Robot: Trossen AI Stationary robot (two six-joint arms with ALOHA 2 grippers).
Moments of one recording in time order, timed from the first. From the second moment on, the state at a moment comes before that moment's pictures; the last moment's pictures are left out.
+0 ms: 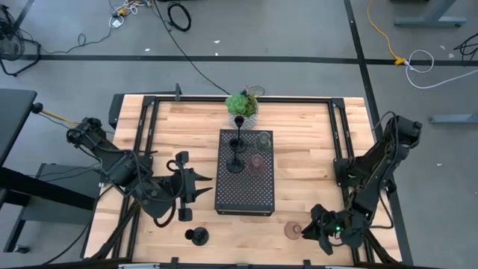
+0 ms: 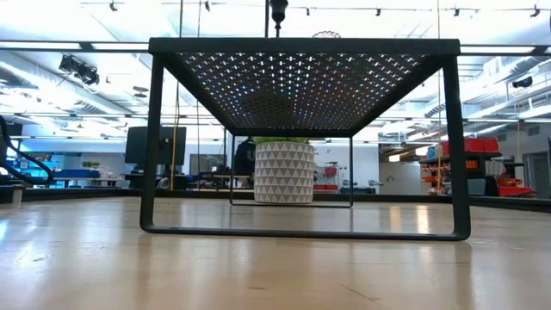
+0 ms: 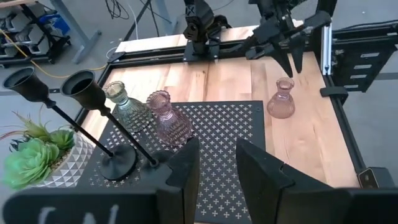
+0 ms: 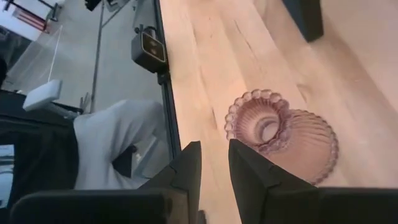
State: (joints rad) left arm -0.67 1.43 1.61 -0.88 -0.76 -0.35; right arm 1.09 1.35 0.62 -0.02 0.54 1.30
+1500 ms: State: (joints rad) left arm -0.66 1.43 1.61 -0.89 -0.79 -0.35; right arm 1.06 1.54 0.62 0.18 0.74 0.99
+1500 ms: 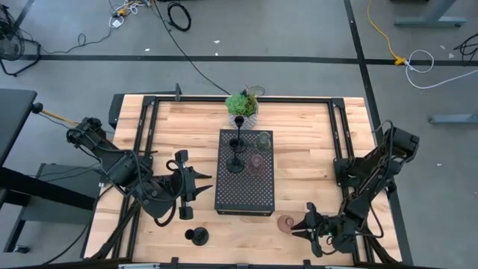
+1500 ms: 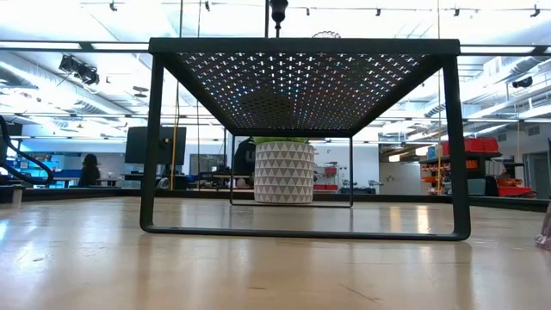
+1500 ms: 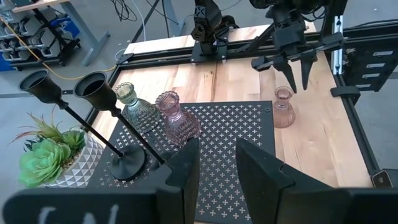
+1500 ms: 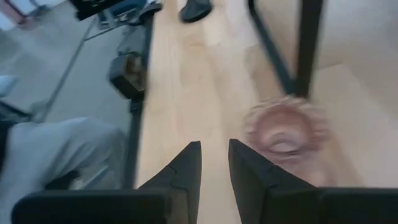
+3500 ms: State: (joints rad) left arm -0.66 1.43 1.61 -0.91 -0.83 -0.35; right arm 0.94 1.67 0.62 0.27 0.73 0.91
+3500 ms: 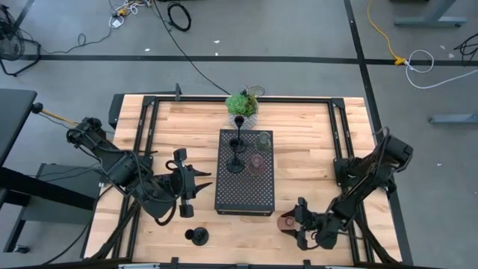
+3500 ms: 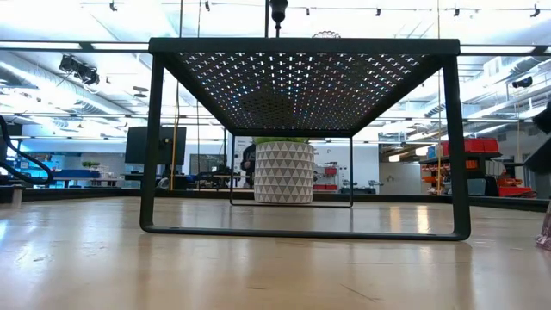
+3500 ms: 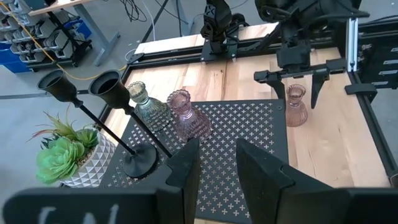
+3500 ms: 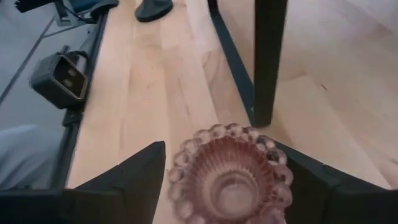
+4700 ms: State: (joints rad) left arm -0.66 1.43 1.61 -0.92 -0.83 -0.32; right arm 0.84 1.30 0.95 -0.11 0.87 0.51
